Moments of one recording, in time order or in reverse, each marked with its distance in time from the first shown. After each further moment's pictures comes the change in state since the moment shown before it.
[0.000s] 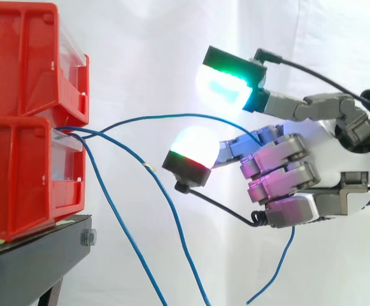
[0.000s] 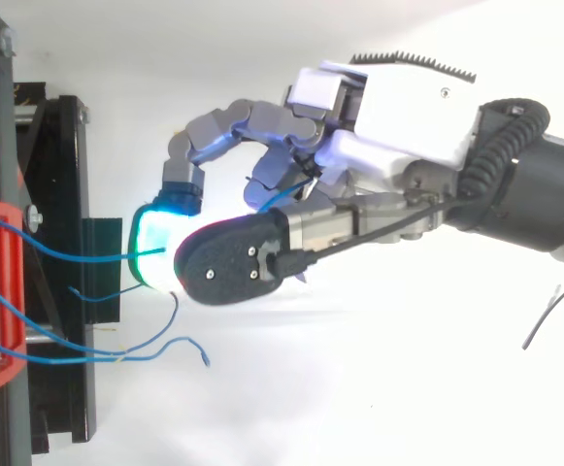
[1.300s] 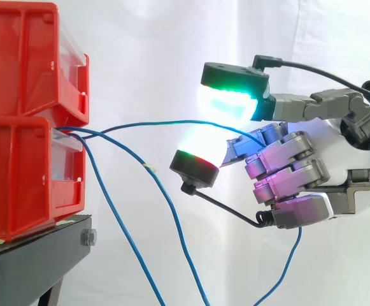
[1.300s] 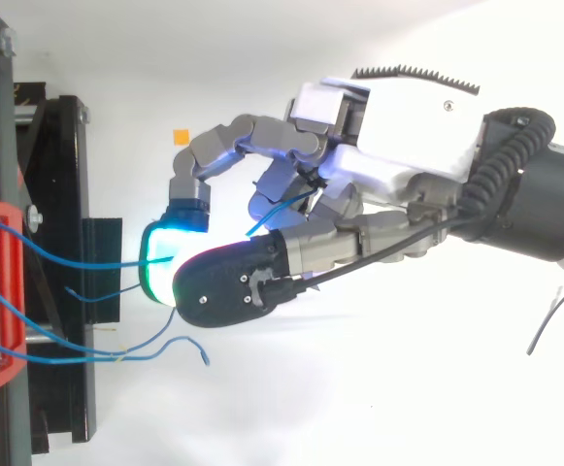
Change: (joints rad) arm 0.008 0.006 0.001 -0.024 -0.003 -0.004
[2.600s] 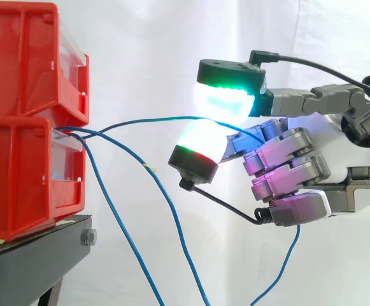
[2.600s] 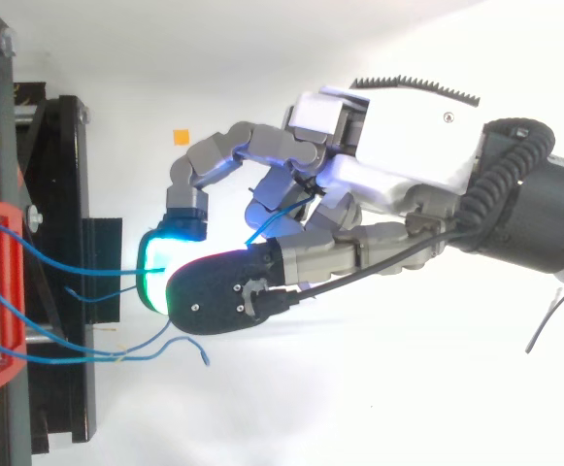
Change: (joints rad) arm 0.013 -0.001 0.000 0.017 0.026 -0.018
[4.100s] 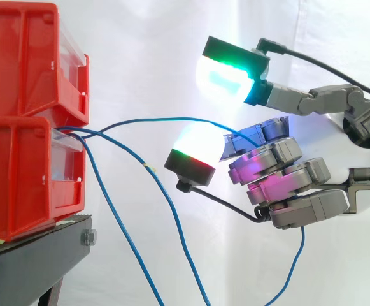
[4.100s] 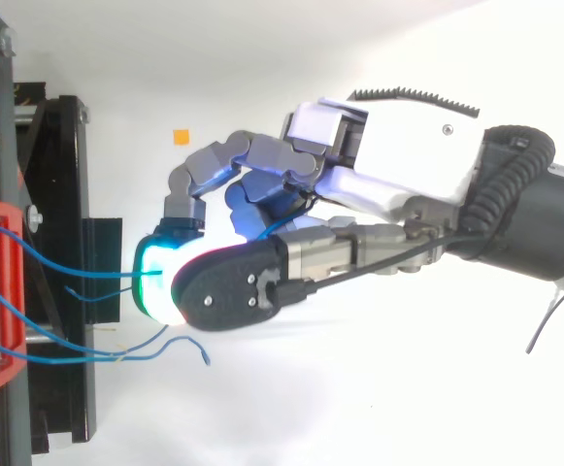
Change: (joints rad) arm 0.007 0.000 0.000 0.000 0.004 -0.045
